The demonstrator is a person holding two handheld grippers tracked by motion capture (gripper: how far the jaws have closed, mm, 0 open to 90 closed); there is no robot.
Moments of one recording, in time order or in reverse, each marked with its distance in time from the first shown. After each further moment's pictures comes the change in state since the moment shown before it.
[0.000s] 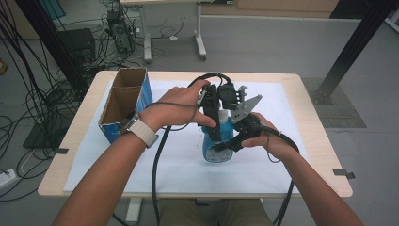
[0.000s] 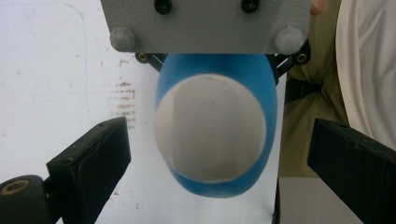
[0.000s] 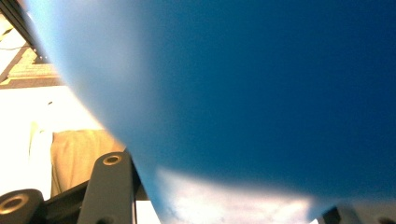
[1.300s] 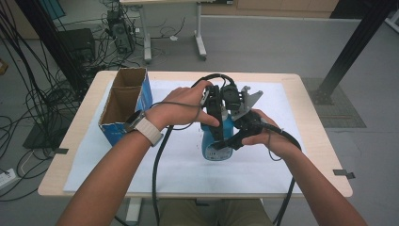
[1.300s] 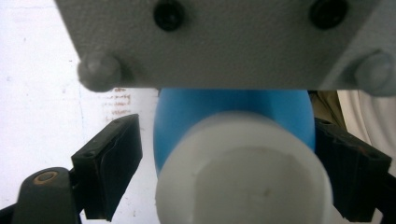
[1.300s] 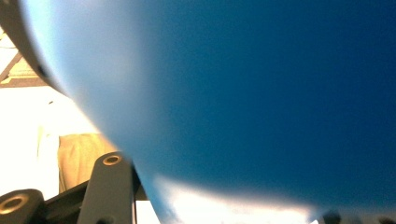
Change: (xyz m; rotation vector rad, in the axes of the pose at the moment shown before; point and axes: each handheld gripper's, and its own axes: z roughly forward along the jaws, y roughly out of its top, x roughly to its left) left arm 0.003 0.005 0.006 0.002 -0.027 0.011; right arm 0.004 0.015 -0.007 -0.003 -0.002 -0.018
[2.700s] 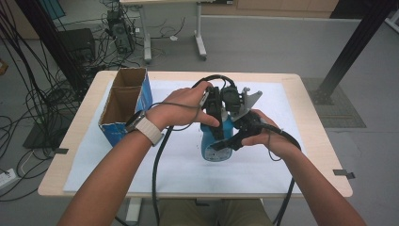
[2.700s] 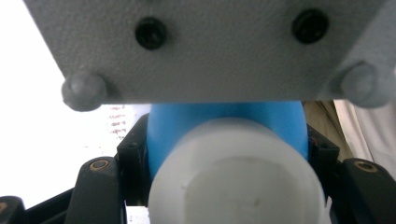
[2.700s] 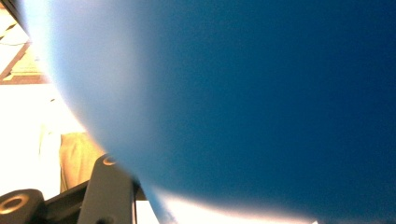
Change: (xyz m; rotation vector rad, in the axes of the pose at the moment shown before) left arm -0.002 -0.001 0.001 -0.011 -0.013 0.015; right arm 0.001 0.001 0.002 0.003 0.007 -0.015
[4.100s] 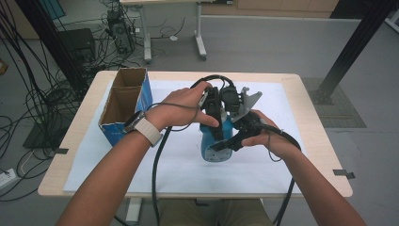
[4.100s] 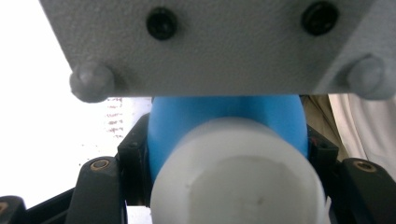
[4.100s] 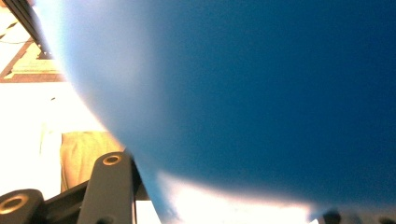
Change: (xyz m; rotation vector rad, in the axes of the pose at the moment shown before) left arm -0.001 -0.002 -0.001 -0.008 -0.007 -0.018; right arm 0.001 0.000 0.000 0.000 0.002 -0.009
